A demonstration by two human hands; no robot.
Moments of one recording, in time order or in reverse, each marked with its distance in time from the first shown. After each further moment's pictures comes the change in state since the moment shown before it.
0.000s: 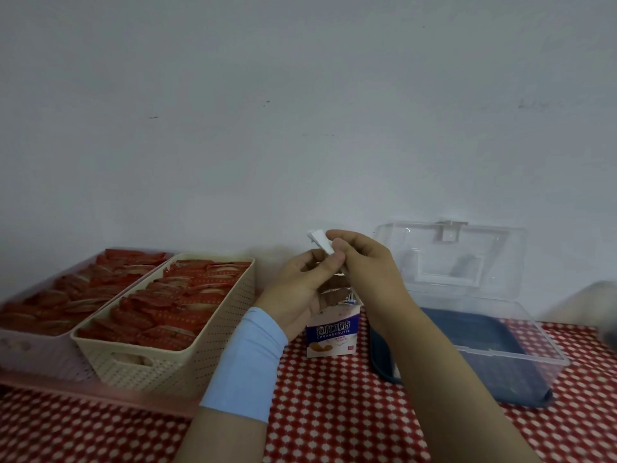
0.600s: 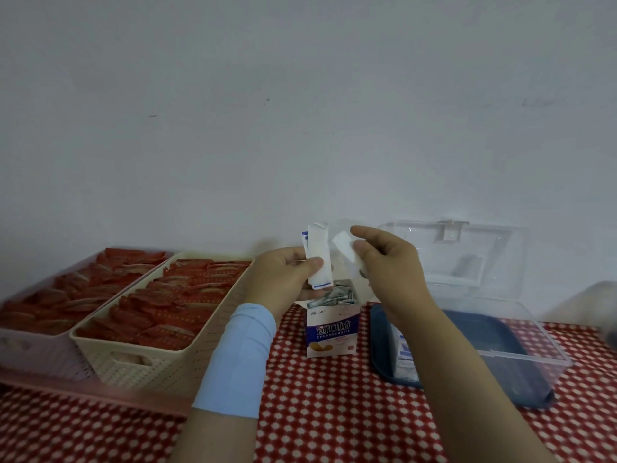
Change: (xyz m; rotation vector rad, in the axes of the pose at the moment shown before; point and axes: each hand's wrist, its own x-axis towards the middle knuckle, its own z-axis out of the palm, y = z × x) left_hand 0.003 0.008 -0.017 0.309 0.233 0.066; right_hand 0.011 0.007 -0.026 -0.164 0.148 -0.114
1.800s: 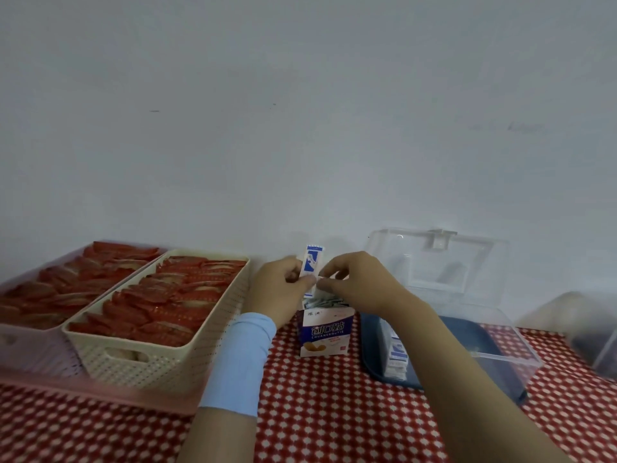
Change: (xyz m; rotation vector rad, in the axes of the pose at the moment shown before) left_hand 0.007 -0.023 -0.013 0.578 0.059 0.201; right_hand 0.016 0.006 0.008 -0.788 -0.431 -0.149
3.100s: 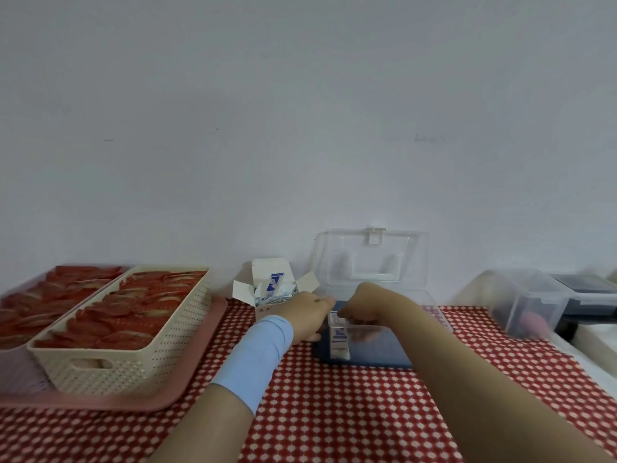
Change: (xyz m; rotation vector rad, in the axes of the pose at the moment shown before) left_hand -0.035 0.069 0.073 0.334 -0.606 -0.071; right_hand -0.059 0.047 -0.052 0.022 -0.222 0.700
